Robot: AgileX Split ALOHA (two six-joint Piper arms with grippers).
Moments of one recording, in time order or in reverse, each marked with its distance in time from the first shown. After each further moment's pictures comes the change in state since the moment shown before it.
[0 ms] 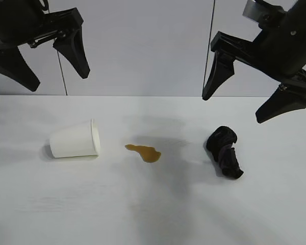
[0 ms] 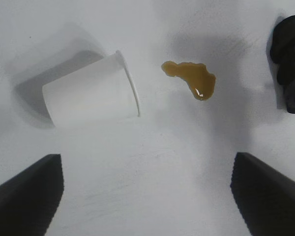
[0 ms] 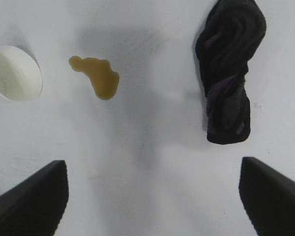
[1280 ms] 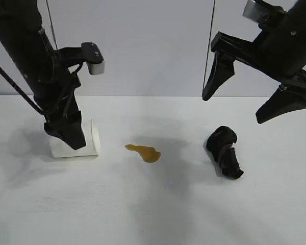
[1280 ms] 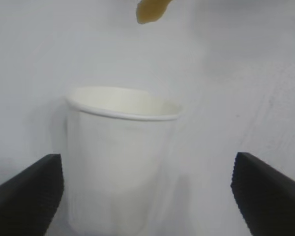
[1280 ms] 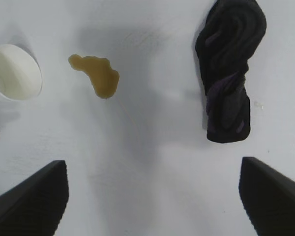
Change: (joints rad) left arm -0.061 0.294 0.000 0.104 -0.167 1.063; right arm 0.000 0.000 0.000 0.000 0.004 0.000
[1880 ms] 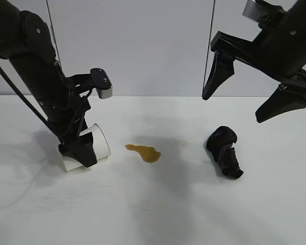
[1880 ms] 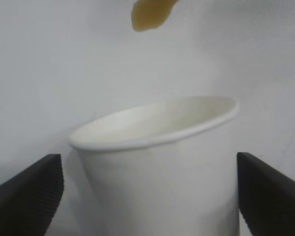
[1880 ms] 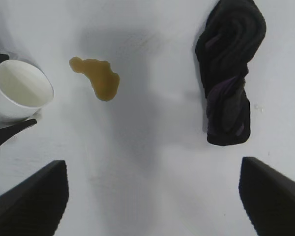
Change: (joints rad) left arm 0.000 0.084 0.000 -0.114 -0.120 0.036; right arm 0.000 0.000 0.000 0.000 -0.009 0.000
